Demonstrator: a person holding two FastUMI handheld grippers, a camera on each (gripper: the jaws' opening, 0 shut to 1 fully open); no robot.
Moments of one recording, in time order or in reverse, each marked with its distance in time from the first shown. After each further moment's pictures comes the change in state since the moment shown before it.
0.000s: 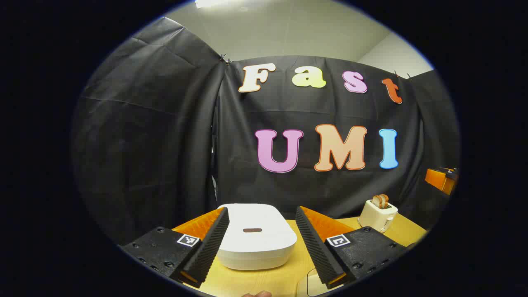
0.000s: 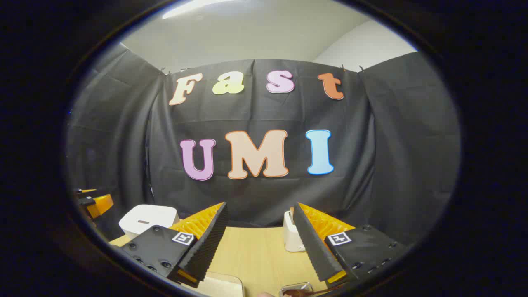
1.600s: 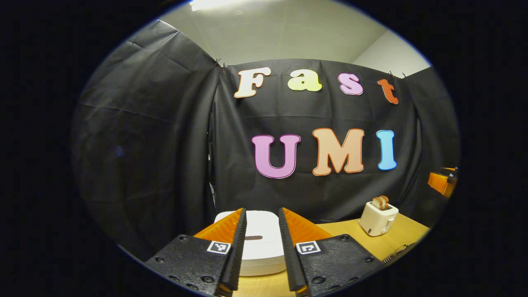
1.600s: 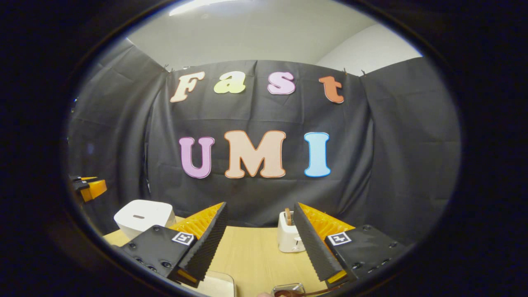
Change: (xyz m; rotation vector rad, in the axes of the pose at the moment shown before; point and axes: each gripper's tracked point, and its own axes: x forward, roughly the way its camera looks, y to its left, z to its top) left arm 0.008 0.001 0.013 0.021 -0.033 -0.030; right arm -0.006 -0.011 -0.004 -0.040 -0.022 -0.007
